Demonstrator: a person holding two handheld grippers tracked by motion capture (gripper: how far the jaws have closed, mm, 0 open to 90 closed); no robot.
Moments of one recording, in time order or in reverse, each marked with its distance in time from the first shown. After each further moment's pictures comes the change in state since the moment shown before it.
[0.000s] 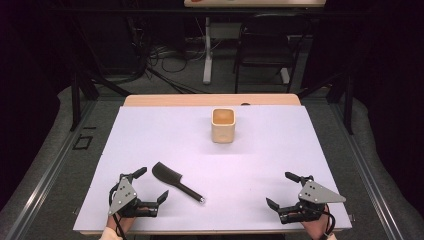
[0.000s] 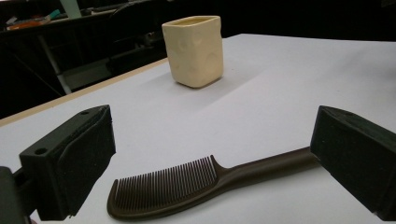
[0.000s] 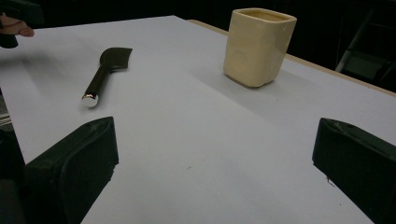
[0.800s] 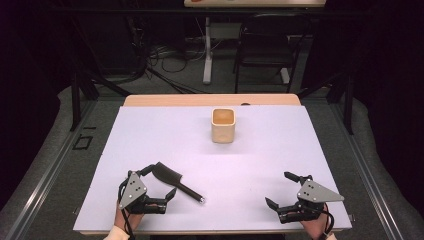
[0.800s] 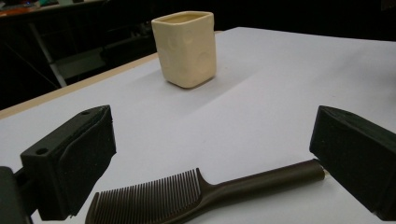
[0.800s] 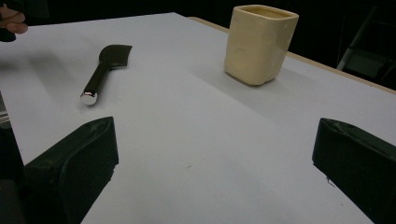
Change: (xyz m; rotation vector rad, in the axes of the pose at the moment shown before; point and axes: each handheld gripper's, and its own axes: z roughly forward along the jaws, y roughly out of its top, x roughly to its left) left arm -0.013 0.021 0.020 0.066 -0.005 -0.015; right arm -0.001 0.000 0.003 0.013 0.002 -0.006
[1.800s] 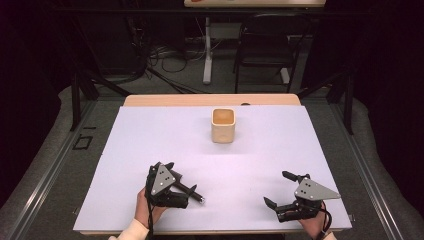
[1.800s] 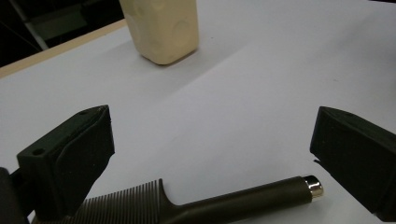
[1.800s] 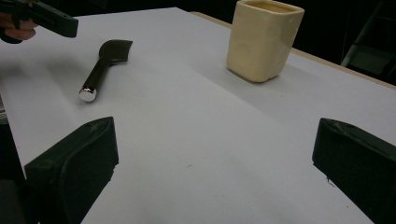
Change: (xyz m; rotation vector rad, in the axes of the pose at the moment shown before) left arm -0.026 0.021 0.048 0.190 -0.016 -0.016; right arm -0.001 0.000 0.006 0.020 0.013 -0.002
